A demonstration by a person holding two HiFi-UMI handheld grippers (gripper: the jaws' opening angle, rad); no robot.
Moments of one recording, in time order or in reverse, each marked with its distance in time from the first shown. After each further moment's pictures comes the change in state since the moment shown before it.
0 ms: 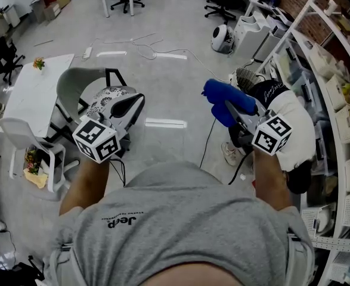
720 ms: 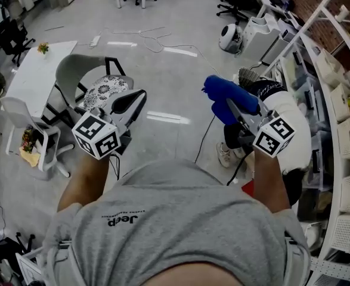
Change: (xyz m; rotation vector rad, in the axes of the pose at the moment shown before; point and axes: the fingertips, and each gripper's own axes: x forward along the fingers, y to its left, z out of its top) left arm 0.055 -0.075 -0.019 -0.013 0.000 0.082; right arm -0.065 -0.054 -0.003 0.010 -0.039 0.107
